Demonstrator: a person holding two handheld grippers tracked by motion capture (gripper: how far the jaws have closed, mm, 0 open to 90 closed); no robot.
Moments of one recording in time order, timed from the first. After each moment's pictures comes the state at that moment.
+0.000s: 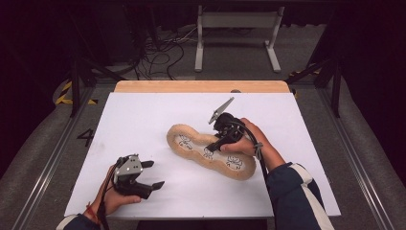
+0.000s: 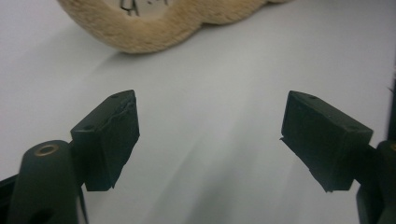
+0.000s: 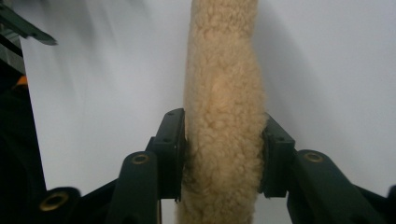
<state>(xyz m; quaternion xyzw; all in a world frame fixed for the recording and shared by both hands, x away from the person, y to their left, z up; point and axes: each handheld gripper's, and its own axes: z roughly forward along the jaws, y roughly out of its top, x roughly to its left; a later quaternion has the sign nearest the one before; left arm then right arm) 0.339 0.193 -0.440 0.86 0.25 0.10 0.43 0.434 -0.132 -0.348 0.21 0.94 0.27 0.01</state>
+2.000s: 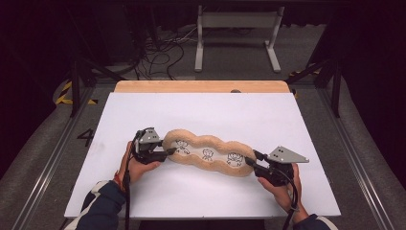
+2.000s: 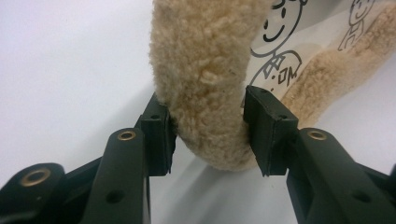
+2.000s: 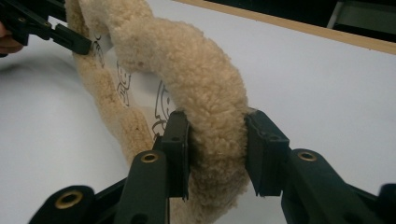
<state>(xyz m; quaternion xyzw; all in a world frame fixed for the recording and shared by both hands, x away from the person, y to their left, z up) 0.408 0.159 -0.442 0.86 0.28 0.13 0.41 0.320 -0.249 -0.414 0.37 0.77 0.46 0.23</state>
